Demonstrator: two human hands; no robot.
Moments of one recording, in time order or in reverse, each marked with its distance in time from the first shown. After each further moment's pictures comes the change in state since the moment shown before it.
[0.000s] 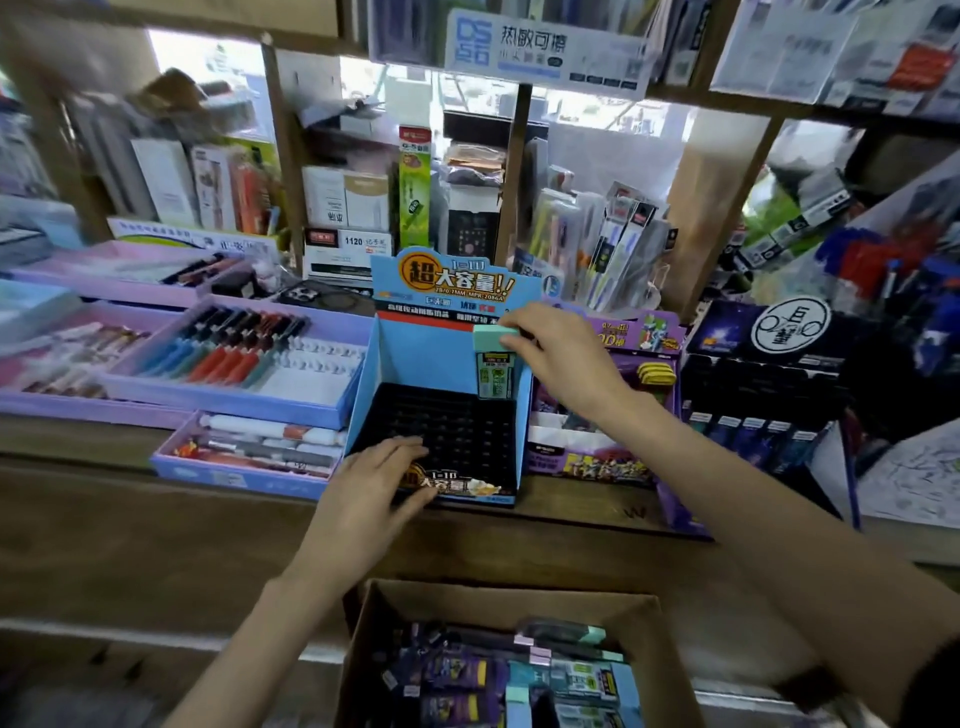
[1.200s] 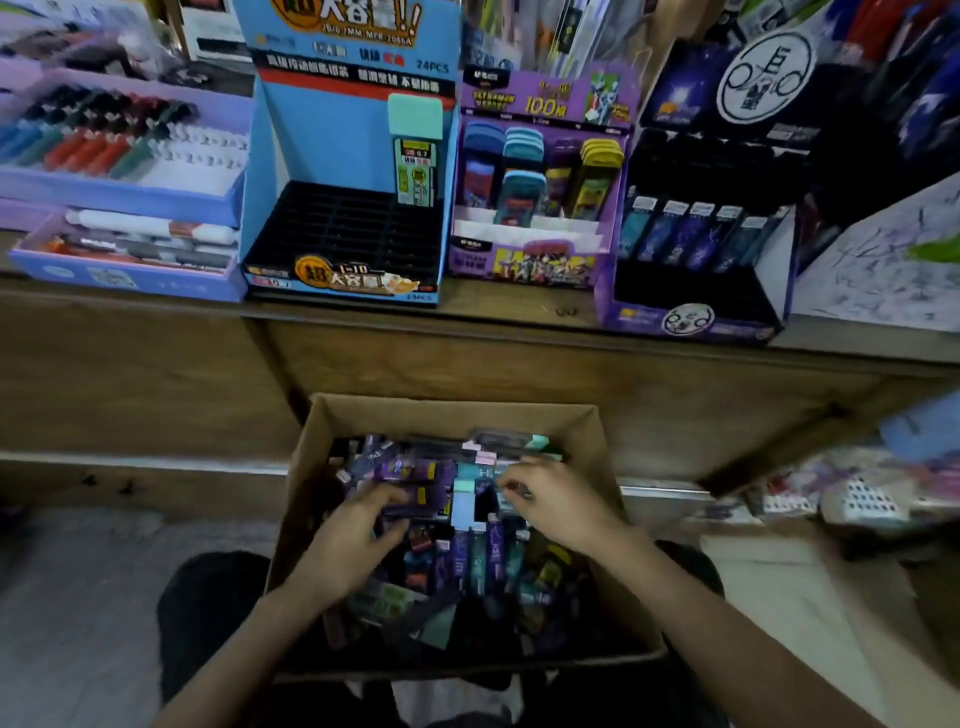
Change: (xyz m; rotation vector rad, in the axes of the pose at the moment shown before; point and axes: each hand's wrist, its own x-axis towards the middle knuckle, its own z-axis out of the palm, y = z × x) left_hand -0.165 0.032 0.129 -0.306 -0.496 -0.329; right_hand -0.297 0.016 0.103 0.164 -0.670 0.361
